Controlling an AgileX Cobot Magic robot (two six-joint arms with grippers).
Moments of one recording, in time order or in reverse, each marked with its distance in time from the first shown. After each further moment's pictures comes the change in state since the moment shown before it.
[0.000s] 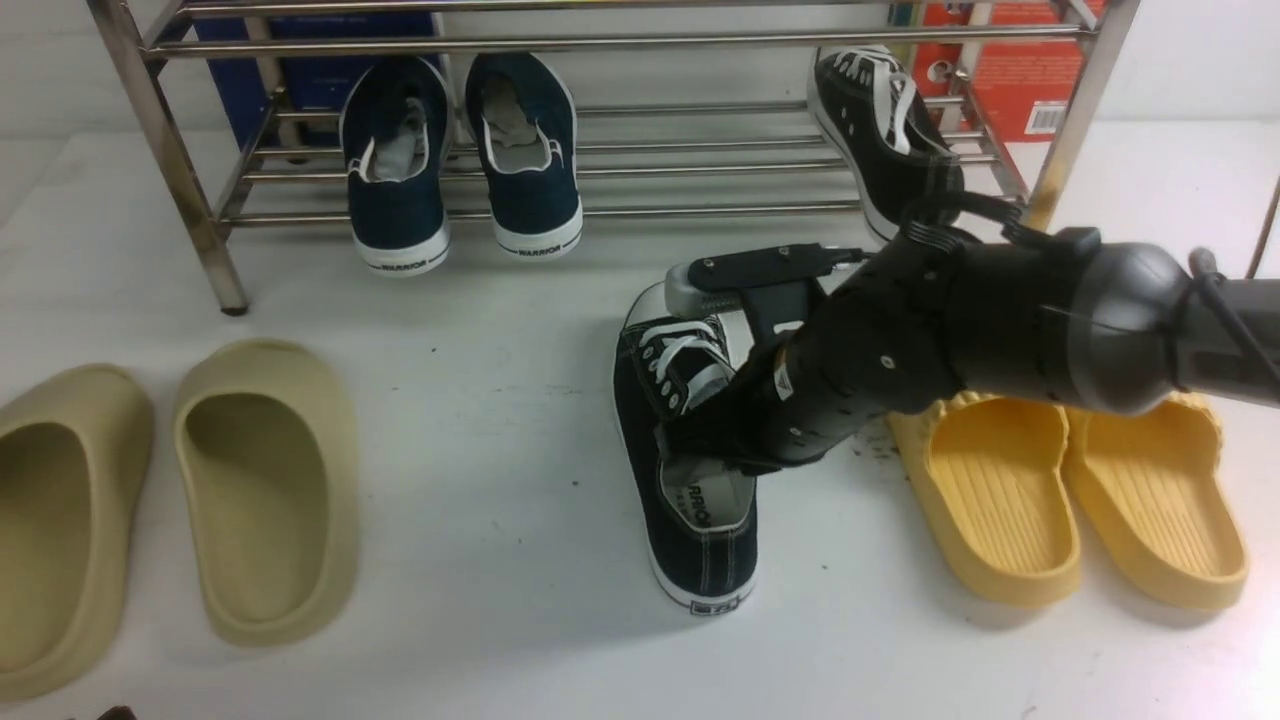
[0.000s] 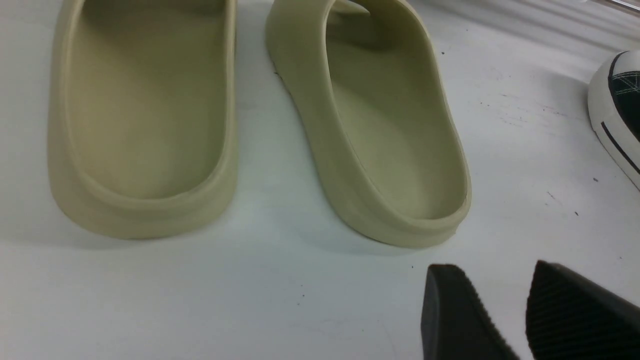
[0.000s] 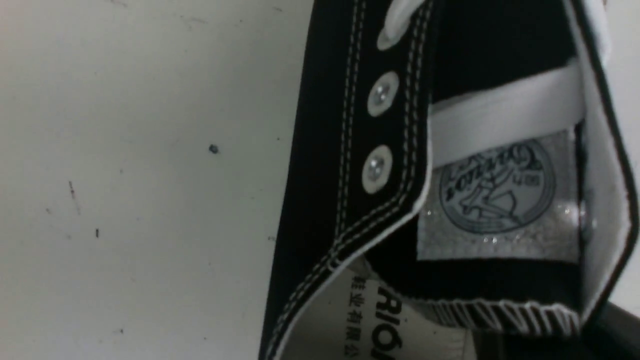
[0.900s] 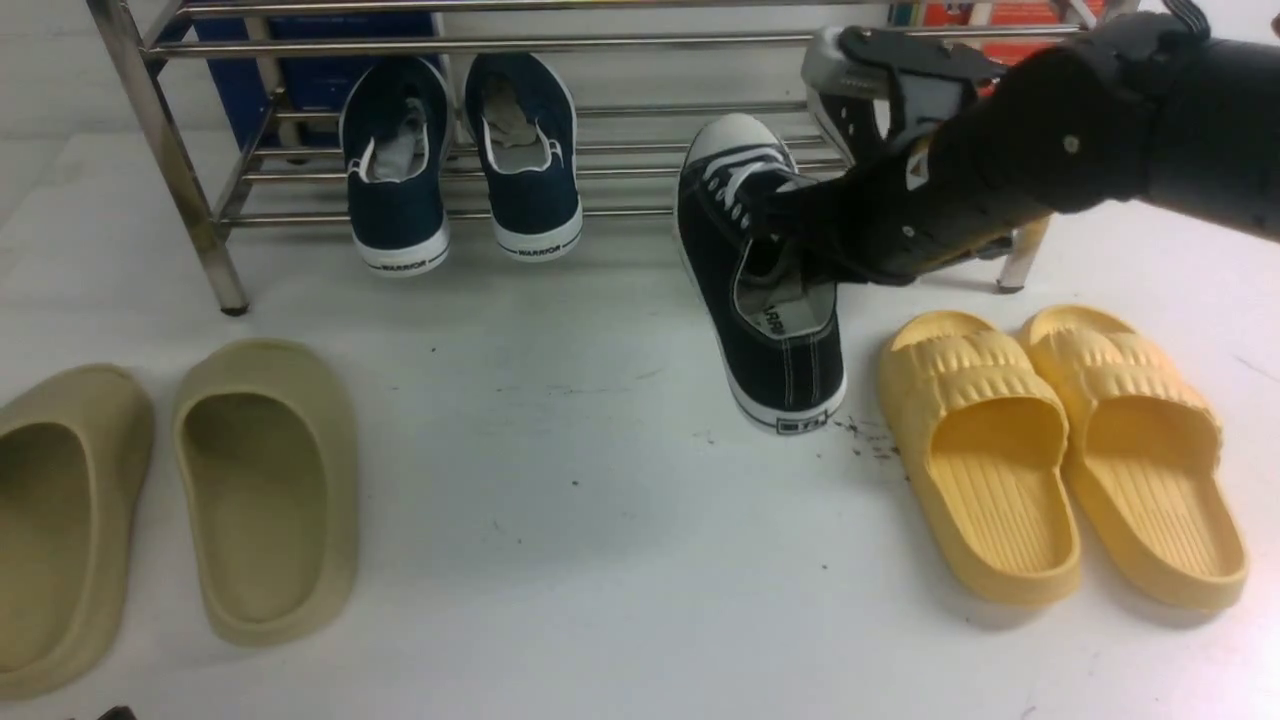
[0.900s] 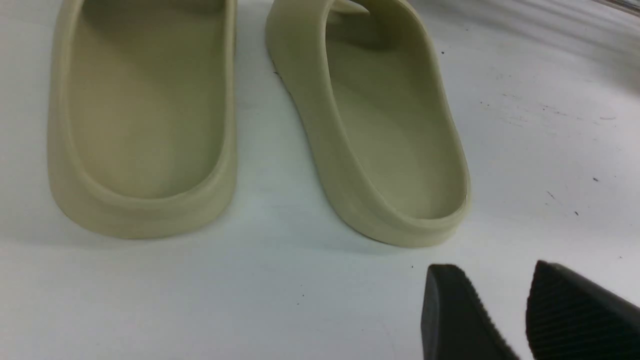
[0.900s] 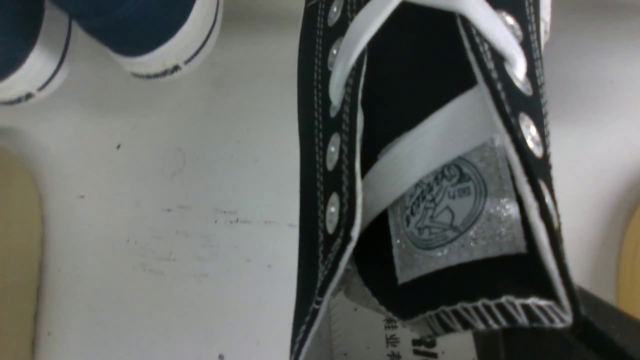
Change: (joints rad) right arm -0.191 -0.106 -0.177 0.104 0.060 -0.019; left arm 0.000 0.000 0.000 0.000 0.000 0.000
